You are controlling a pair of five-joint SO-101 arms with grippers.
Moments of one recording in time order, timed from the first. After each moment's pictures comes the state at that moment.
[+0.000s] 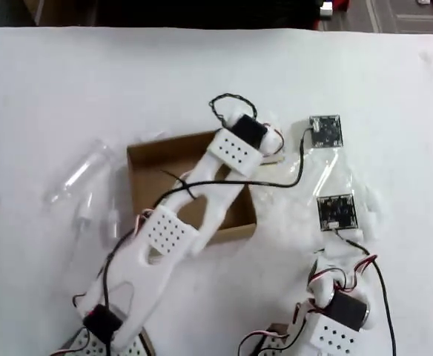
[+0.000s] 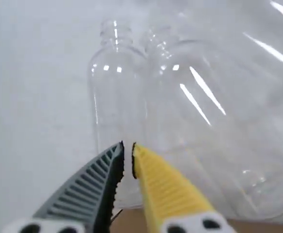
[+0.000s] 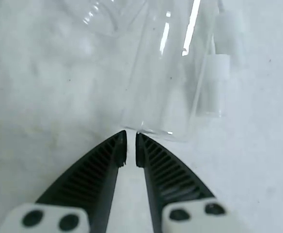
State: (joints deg) left arm 31.4 73.3 -82.5 82.9 -46.5; right arm 22.1 -102.8 96.4 67.4 32.8
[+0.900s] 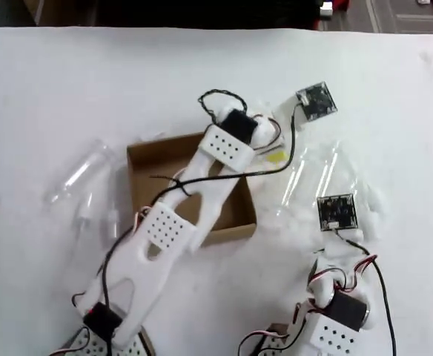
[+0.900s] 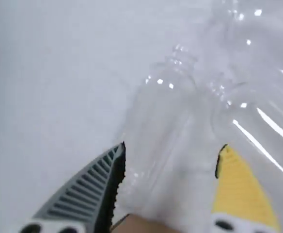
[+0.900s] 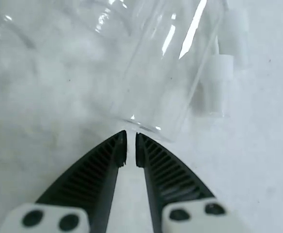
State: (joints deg) left arm 29.4 74.1 -91.1 80.2 -32.0; right arm 22.1 -102.8 96.4 67.4 32.8
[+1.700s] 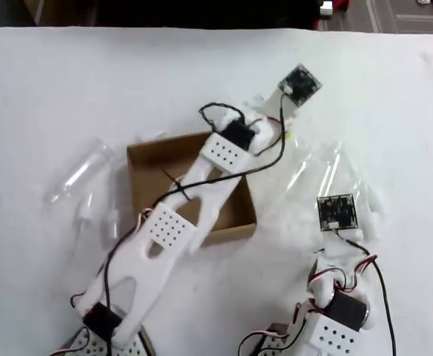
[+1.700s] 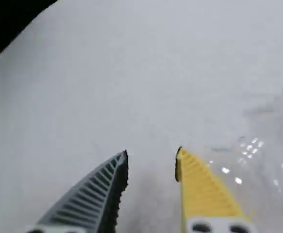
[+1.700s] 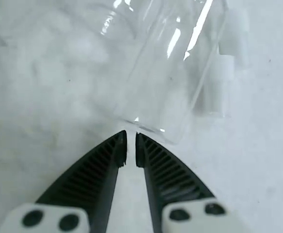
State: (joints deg) left arm 28.4 82.5 -90.0 60.4 -12.4; right arm 22.1 -102.8 96.4 67.4 32.8
